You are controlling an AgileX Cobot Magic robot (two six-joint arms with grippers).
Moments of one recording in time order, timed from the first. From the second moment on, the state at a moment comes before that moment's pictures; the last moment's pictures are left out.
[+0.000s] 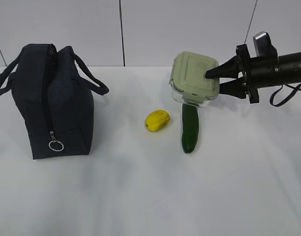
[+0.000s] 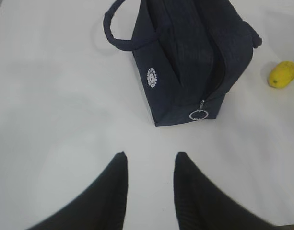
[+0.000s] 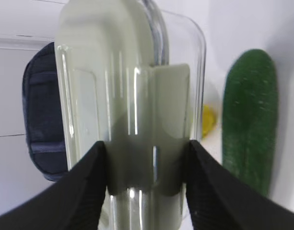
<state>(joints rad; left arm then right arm) 0.02 0.58 -0.68 -0.18 0.84 0.06 -0.15 2.15 -1.45 1.41 1.13 -0.78</state>
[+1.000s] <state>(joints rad) 0.02 1.45 -1.18 -0.39 0.74 0.16 0.07 2.12 -1.66 1.38 1.17 -0.64</state>
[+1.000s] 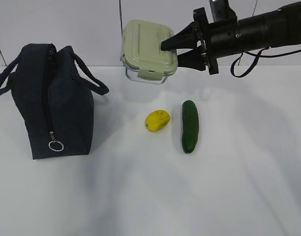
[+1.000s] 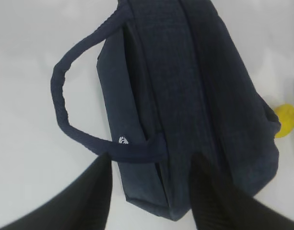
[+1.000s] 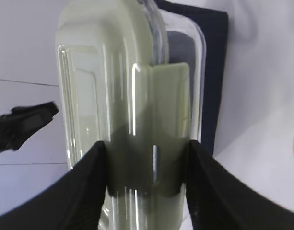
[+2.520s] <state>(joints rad) 0.02 1.74 -1.44 -0.97 1.05 0.59 0.24 2.12 -1.66 1.50 1.17 -0.64</state>
